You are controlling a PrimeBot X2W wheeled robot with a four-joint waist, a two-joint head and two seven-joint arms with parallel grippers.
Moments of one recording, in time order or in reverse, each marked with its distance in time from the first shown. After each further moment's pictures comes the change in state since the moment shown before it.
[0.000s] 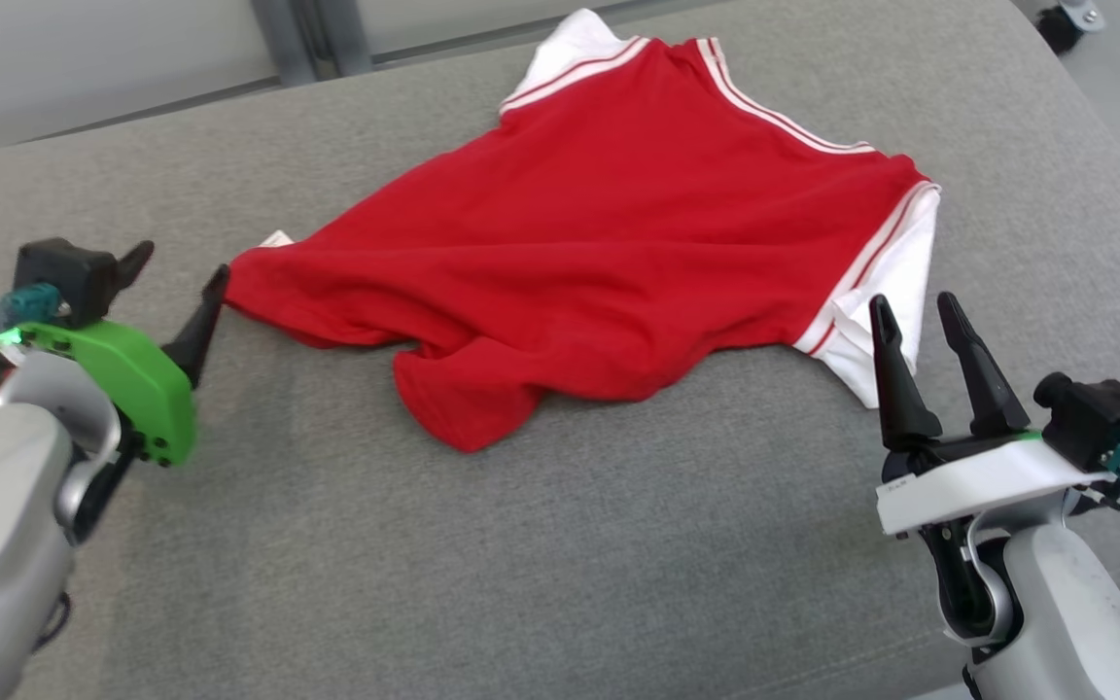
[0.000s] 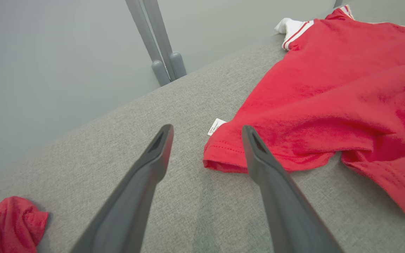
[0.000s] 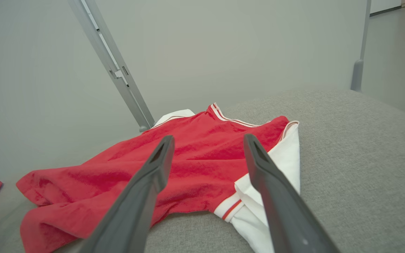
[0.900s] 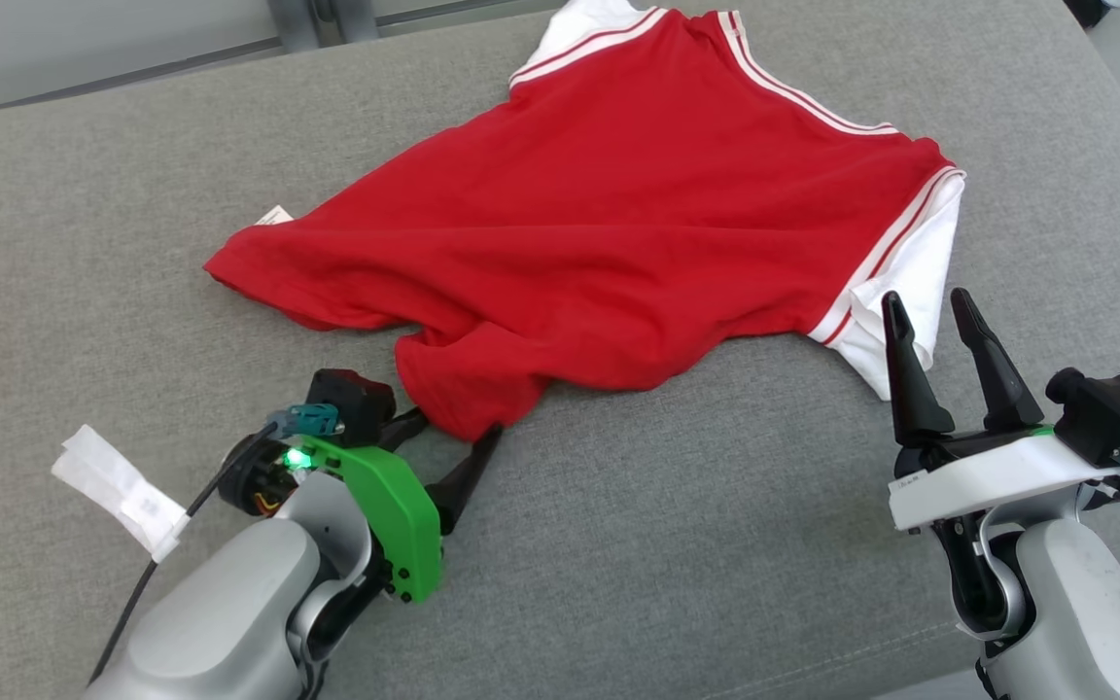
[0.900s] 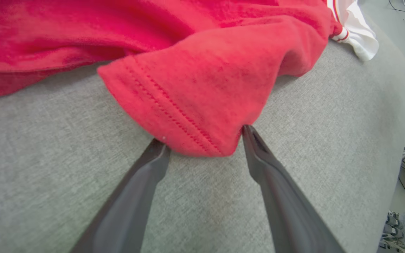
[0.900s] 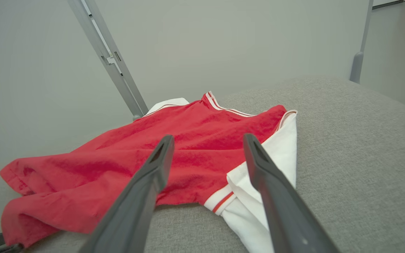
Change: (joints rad) left arm 0.203 -0.203 -0.108 -0.229 -0.129 0.040 0.141; right arm 0.000 -0.026 -0.003 0.001 0.000 0.000 0.000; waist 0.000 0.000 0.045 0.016
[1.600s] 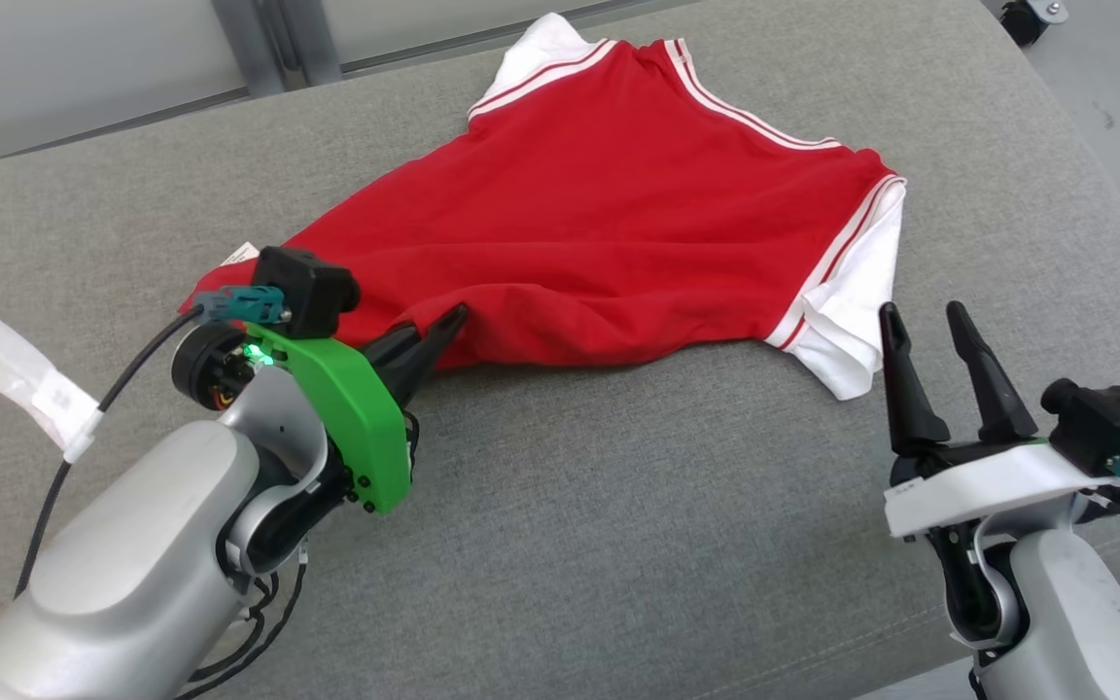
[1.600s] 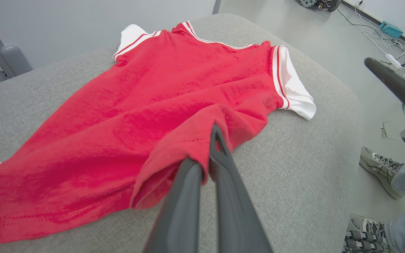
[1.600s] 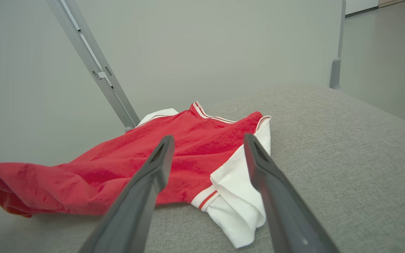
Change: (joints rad) left arm -0.119 0.105 0.050 -0.228 -0.094 0.003 0.142; right arm 0.009 0.026 -0.009 0.016 0.001 0.000 0.000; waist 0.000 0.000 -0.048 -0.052
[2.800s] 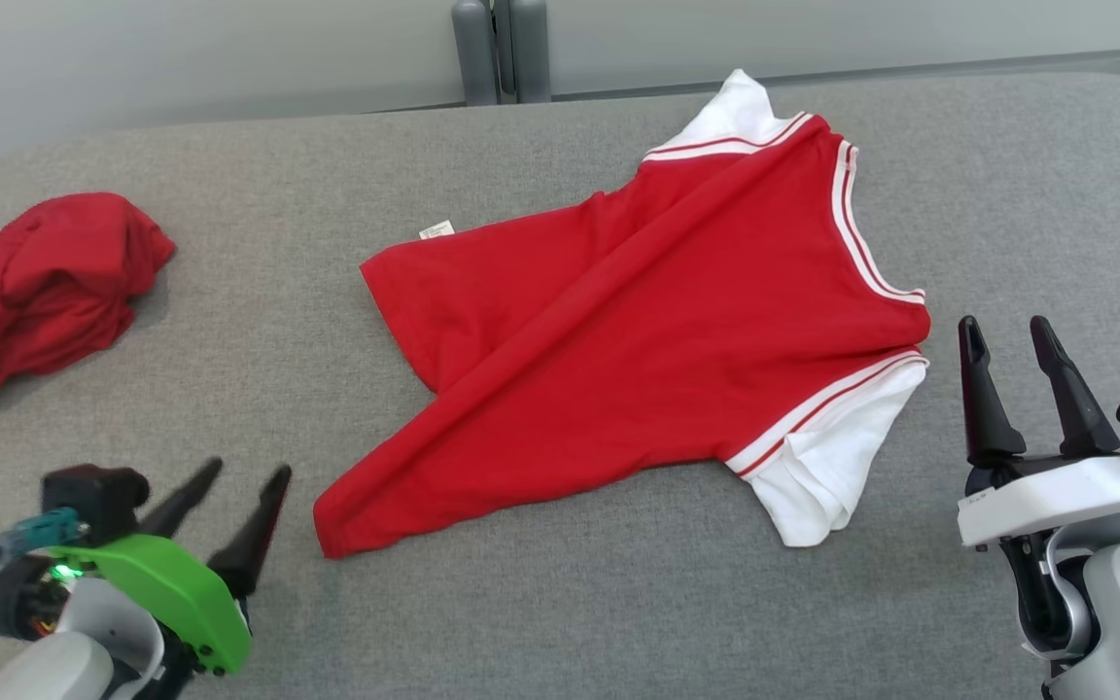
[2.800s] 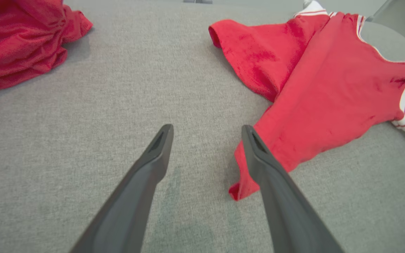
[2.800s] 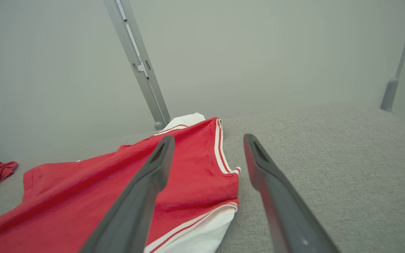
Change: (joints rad) left arm 0.389 0.225 0.098 -0.039 -0.082 0.150 -0.250; right arm 0.043 -0.083 -0.074 0.006 -0.018 0.000 0.000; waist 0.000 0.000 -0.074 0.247
